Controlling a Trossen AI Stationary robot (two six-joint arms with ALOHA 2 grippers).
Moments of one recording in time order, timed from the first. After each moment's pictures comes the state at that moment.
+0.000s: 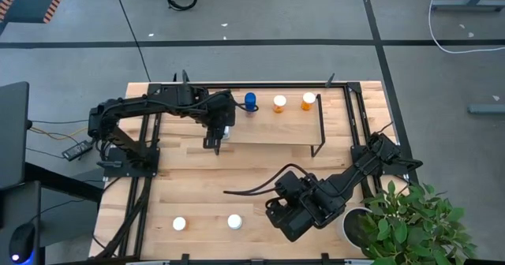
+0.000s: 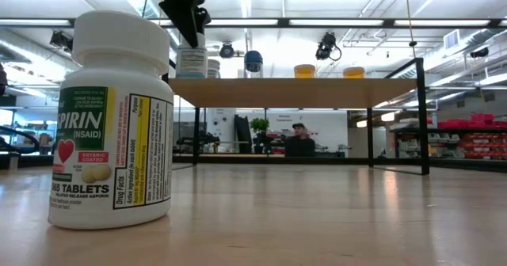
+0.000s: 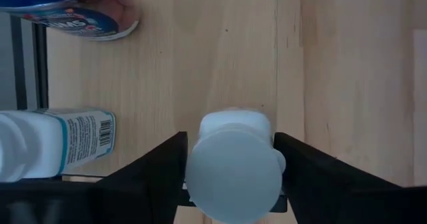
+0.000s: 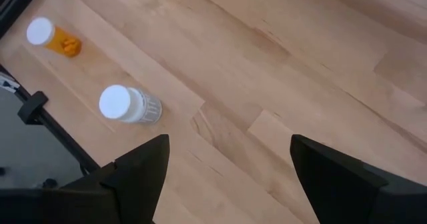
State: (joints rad) left arm 0.17 1.57 1.56 -1.16 -0.08 0.25; right arm 0.63 1.99 2.11 -1.46 0.46 1.52
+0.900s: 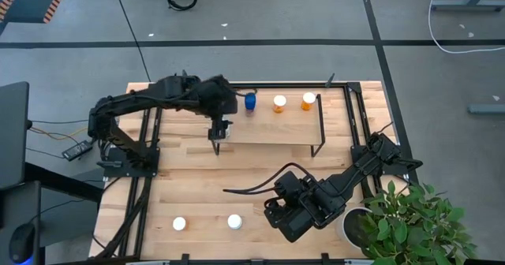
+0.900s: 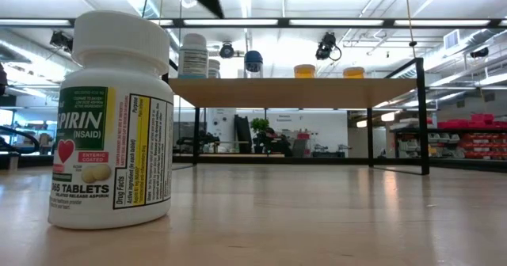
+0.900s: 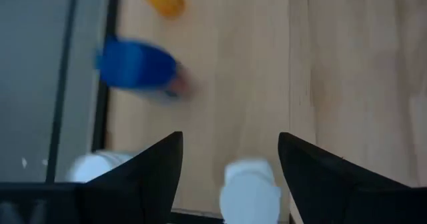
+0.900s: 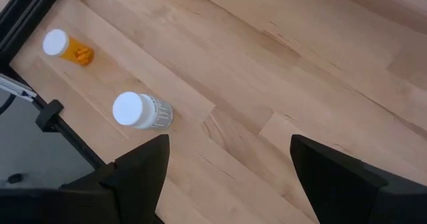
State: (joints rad) left arm 0.16 1.56 1.74 -1.13 -0.12 0.24; right arm 0.63 1.99 2.11 -1.43 0.48 1.54
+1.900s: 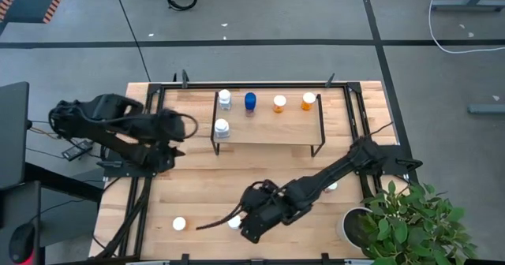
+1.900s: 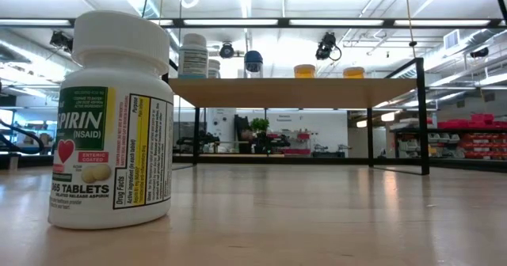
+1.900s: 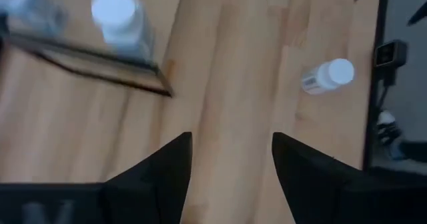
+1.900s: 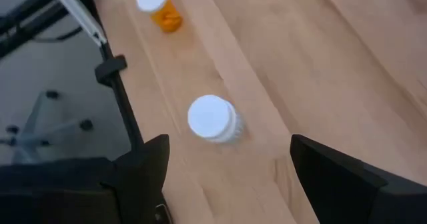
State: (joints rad) left arm -0.23 1.22 1.67 -1.49 -0.13 -0.42; right arm 0.52 2.13 2.11 -0.99 0.31 0.96
